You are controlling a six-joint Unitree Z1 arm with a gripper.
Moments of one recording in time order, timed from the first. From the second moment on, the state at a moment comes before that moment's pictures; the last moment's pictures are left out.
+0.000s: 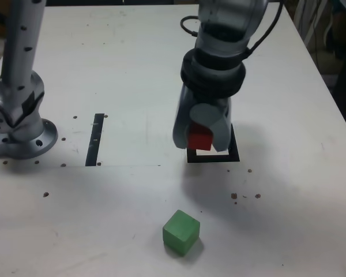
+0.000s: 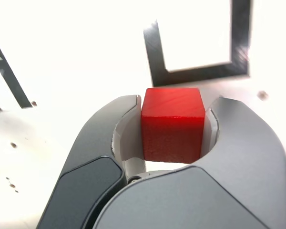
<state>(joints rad) -0.27 2.03 -1.60 1.30 0.06 -0.15</state>
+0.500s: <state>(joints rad) -0.16 2.00 -1.38 1.07 0.06 -0.09</state>
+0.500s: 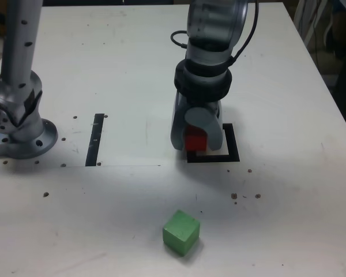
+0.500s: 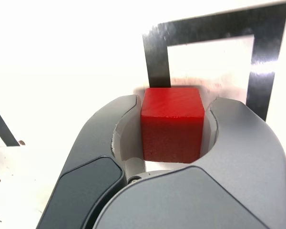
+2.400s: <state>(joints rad) 0.41 1.92 -1.63 1.25 0.18 0.23</state>
